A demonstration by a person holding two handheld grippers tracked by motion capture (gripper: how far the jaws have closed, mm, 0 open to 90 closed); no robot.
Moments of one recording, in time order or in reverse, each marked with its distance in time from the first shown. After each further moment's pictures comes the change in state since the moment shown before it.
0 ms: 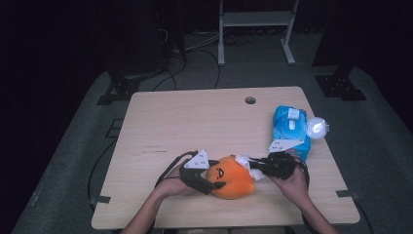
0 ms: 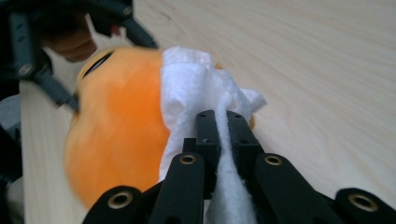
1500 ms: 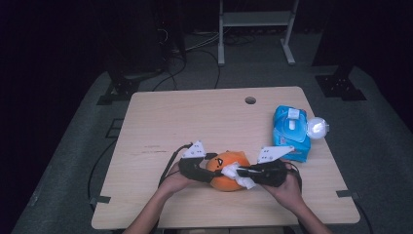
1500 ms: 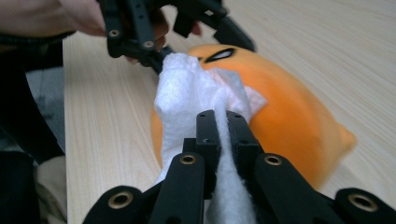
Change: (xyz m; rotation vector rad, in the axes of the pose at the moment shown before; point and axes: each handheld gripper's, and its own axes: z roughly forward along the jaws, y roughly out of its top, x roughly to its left) left arm 0.016 -0.001 0.001 -0.079 0.064 -0.148; right arm 0.033 0.011 0.006 -0.011 0.080 -0.135
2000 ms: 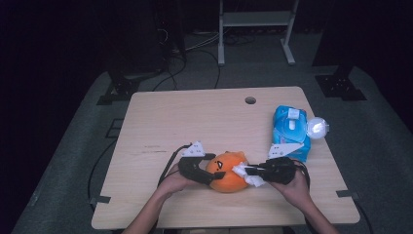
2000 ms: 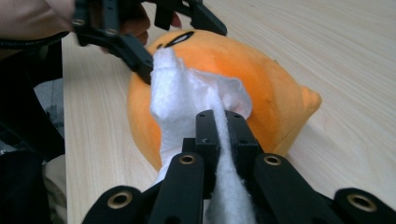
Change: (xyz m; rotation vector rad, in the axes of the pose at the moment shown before) left arm -0.004 0.002 0.002 0.002 -0.008 -0.019; right arm -0.021 -0.016 -0.012 0.007 0.024 0.082
